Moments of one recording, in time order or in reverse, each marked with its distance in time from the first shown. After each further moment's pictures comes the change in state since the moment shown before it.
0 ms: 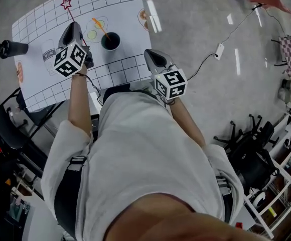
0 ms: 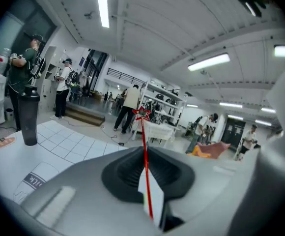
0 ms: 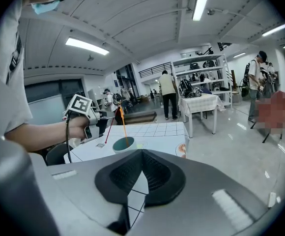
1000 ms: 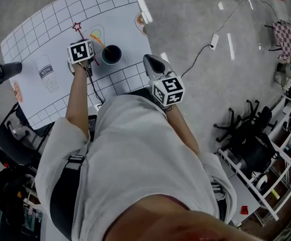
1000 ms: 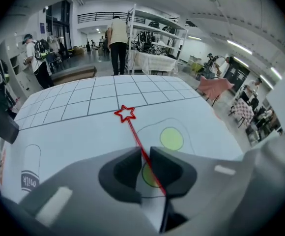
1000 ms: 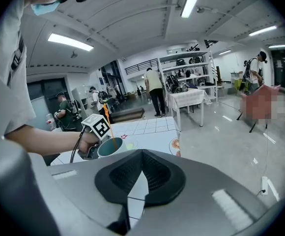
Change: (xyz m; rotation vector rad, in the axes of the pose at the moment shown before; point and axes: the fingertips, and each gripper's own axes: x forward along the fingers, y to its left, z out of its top) left arm 0.087 0.048 -0.174 0.217 0.781 0.041; right arm 0.040 -0.012 0.003 0.097 0.043 -0.137
